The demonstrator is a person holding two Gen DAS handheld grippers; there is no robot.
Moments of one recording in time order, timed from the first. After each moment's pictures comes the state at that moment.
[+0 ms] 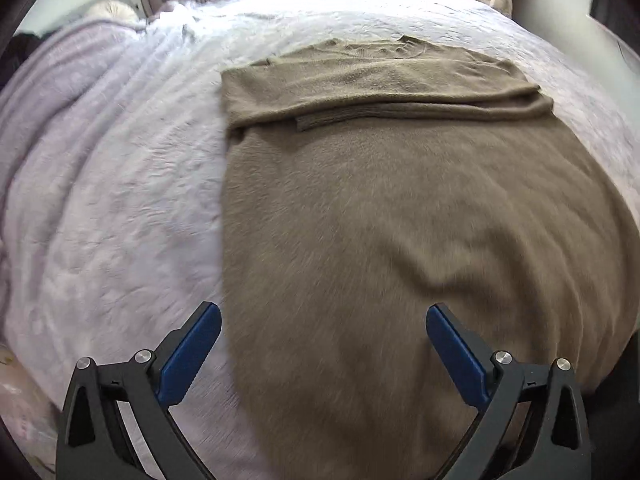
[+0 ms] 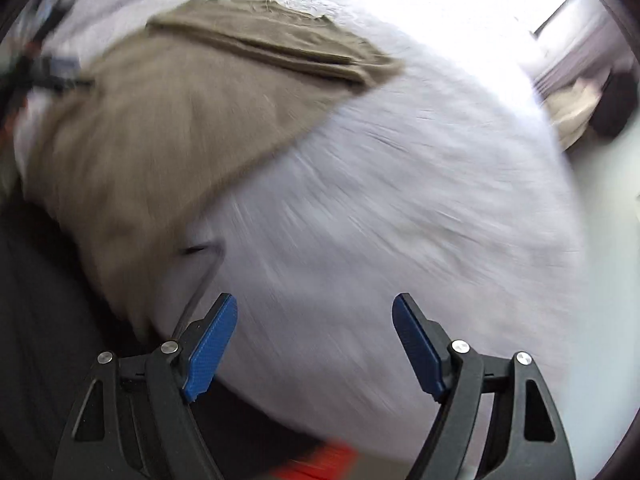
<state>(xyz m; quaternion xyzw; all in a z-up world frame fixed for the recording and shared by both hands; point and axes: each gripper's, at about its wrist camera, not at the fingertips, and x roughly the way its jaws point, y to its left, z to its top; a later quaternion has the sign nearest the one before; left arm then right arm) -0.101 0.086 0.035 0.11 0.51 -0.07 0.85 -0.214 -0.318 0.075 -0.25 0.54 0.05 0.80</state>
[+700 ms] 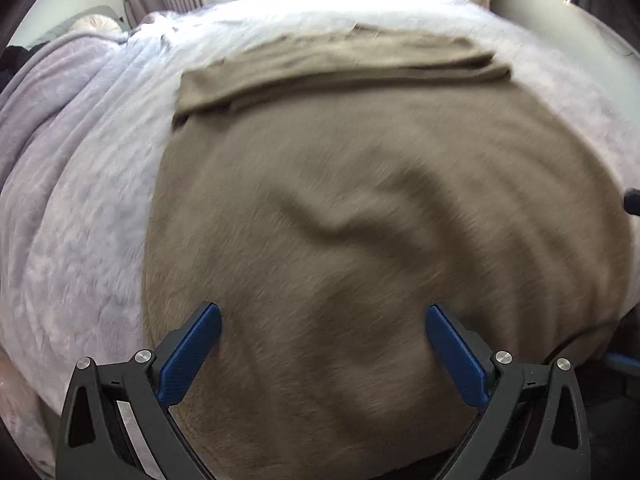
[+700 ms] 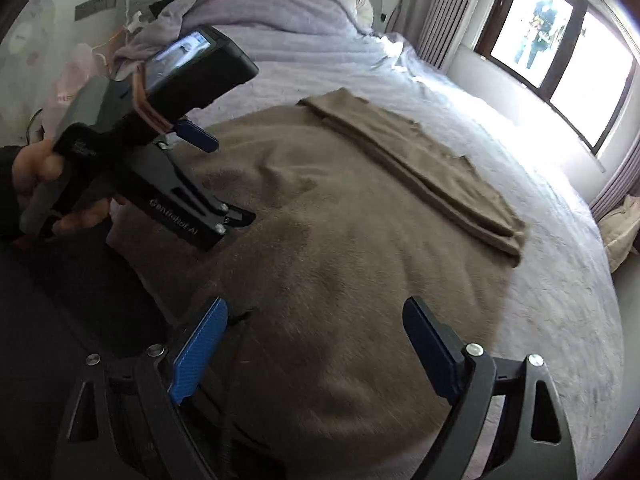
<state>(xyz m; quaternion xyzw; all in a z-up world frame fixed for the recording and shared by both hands) -0.128 0.046 0.002 0.11 0.51 -0.10 0.85 -0.193 -0.149 0.032 -0.24 0.39 0.24 0.86</state>
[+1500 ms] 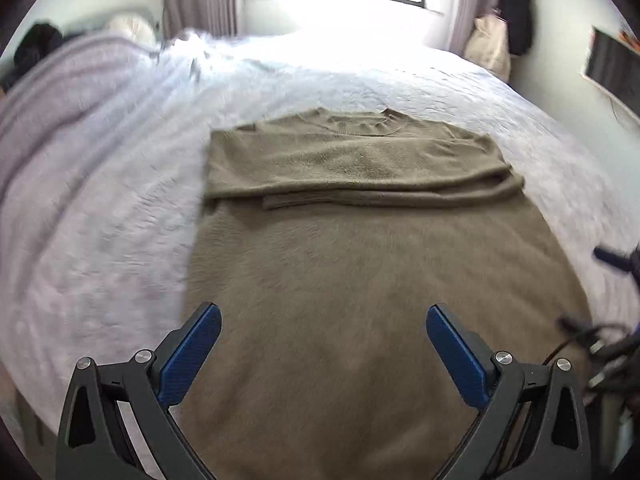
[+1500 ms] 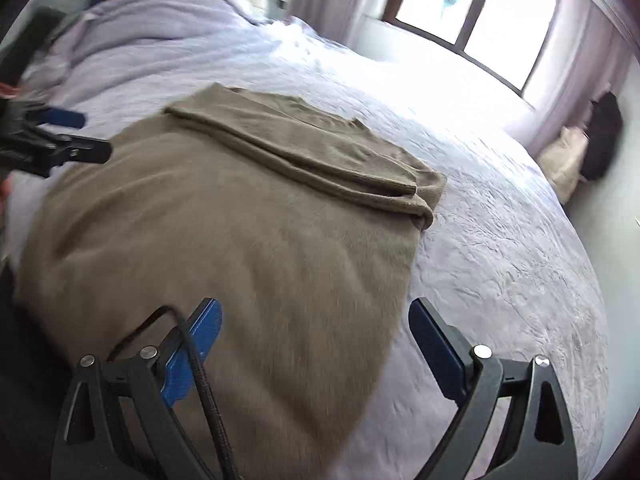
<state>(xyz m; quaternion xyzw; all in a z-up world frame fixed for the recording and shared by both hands) -0.060 0.053 0.059 0.00 0.45 -0.09 0.89 -0.128 -0.196 0.033 -0.18 0.40 0.07 0.90</state>
